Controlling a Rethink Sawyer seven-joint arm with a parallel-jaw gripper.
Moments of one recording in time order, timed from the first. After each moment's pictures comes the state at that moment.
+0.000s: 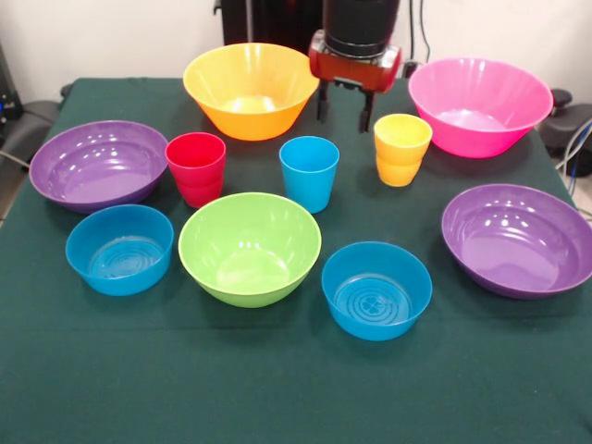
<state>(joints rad) -0.14 -0.61 -0.10 1.89 0.13 0.35 1.82</state>
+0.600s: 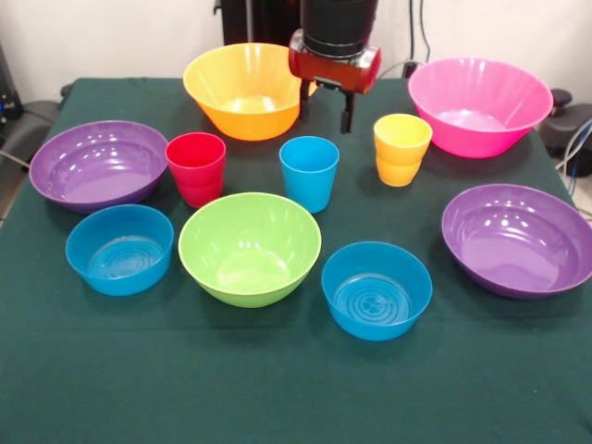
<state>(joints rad) -0.18 -0.62 -0.09 1.88 0.12 0.36 1.82</state>
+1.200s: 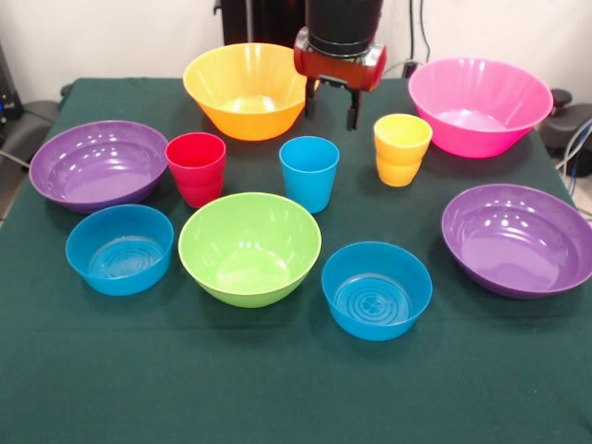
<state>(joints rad) -0.17 -0.62 -0.08 1.87 0.12 0.40 1.82</state>
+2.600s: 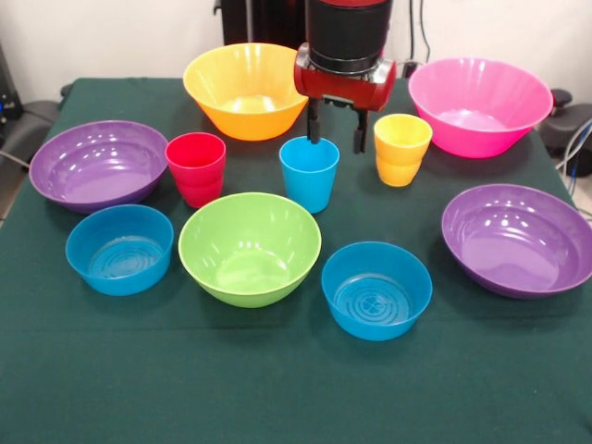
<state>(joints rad) -0.17 -0.59 -0.07 1.68 0.12 0.54 1.82</state>
